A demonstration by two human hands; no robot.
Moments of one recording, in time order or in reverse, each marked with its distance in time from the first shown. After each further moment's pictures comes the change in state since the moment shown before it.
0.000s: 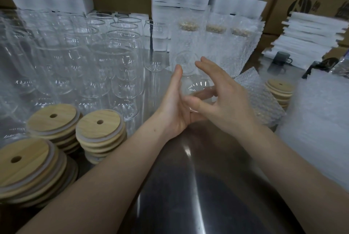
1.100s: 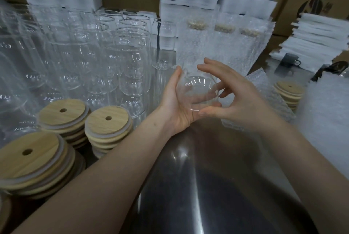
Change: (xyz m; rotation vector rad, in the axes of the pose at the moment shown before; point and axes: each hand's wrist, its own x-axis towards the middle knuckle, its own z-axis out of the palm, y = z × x) left_hand -0.008 0.010 -0.004 -0.191 0.106 -0.053; right_hand 0.007 0.019 -0.016 0.198 -0.216 -0.142
